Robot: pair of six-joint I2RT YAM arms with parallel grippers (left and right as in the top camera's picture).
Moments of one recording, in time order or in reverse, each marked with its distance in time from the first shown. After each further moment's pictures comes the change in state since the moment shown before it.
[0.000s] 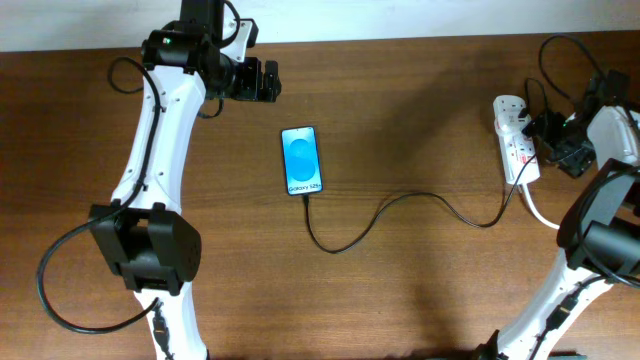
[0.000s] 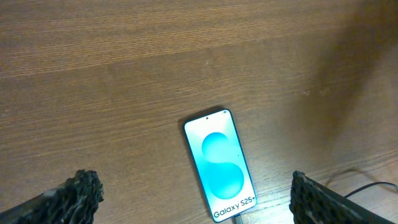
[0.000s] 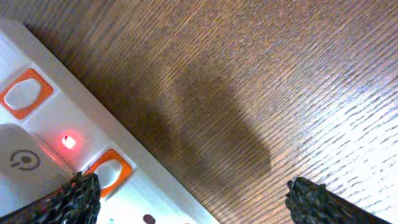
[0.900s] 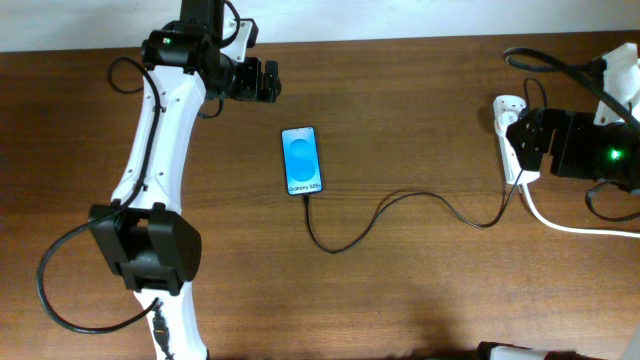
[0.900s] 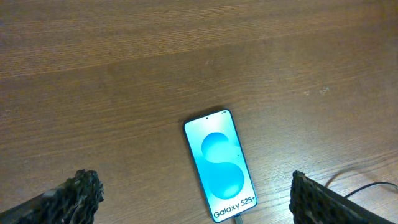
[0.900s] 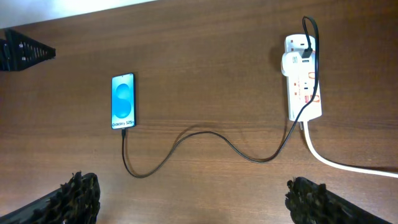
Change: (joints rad) left arm 0.000 0.000 0.000 0.000 0.000 0.000; right arm 0.282 -0.765 0.496 -0.867 -0.222 -0.363
